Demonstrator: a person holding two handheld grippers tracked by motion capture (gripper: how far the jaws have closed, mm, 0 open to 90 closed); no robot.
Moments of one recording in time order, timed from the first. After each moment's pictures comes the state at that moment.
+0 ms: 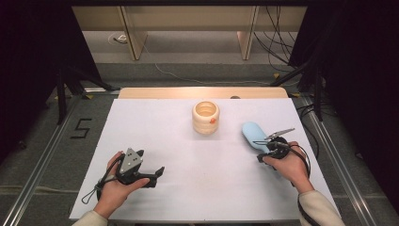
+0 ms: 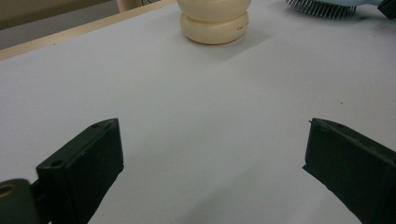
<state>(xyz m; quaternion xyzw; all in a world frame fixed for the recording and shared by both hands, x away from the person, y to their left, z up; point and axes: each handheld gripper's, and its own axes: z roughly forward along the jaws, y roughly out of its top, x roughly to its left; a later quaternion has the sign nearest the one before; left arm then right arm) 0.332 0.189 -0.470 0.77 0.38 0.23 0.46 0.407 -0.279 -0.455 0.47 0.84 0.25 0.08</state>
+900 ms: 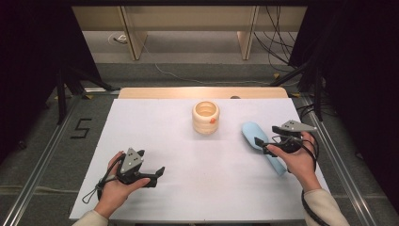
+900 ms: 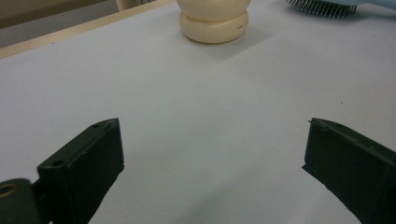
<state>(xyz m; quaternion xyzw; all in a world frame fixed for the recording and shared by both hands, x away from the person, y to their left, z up) 0.333 0.188 -0.471 0.77 0.38 0.23 0.46 0.411 -0.297 -0.429 0.41 0.76 0.45 0.22</state>
